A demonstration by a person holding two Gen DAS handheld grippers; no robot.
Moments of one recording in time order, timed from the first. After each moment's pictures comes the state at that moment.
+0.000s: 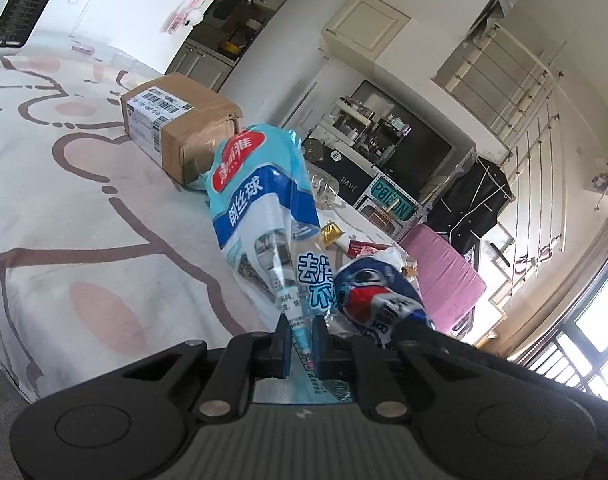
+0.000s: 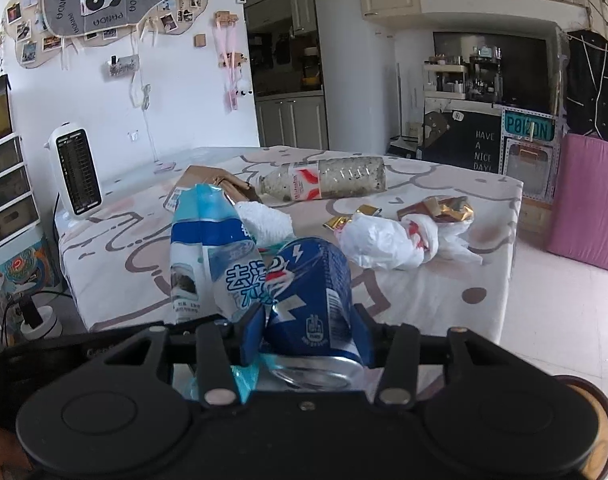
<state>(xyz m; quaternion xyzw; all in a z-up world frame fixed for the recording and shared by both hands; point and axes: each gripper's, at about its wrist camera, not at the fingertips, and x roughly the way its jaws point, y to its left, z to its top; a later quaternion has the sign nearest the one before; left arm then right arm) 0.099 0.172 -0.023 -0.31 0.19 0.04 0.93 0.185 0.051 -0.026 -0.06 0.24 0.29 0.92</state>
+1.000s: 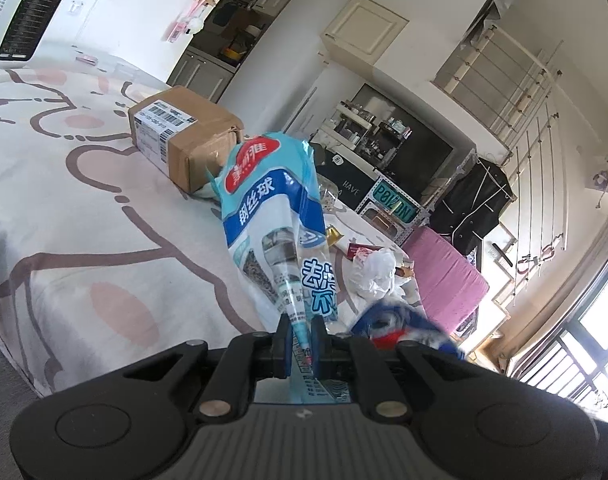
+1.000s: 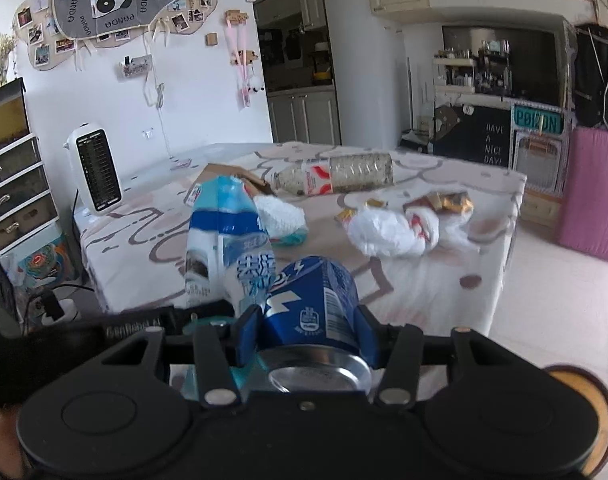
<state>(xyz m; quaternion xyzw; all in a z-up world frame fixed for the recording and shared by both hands) 0.085 0.174 -0.017 -0.30 0.19 0.05 0.93 0.159 0.026 -0.014 -0.05 0.26 0.31 0.91</state>
